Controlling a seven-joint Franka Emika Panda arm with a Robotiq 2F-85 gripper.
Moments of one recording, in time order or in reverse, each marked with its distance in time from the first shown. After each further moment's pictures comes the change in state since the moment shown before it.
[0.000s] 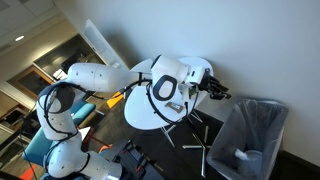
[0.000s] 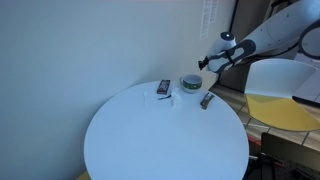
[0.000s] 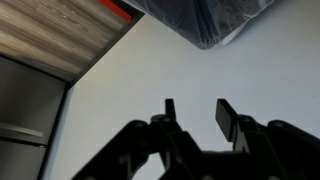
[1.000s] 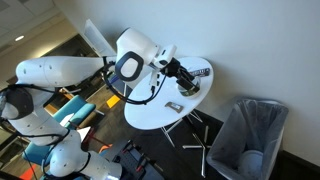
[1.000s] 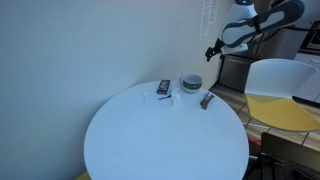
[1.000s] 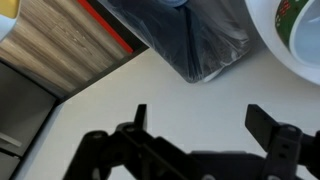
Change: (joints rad) arm 0.081 -0.390 -0.031 -0.151 -0.009 -0.419 -0.236
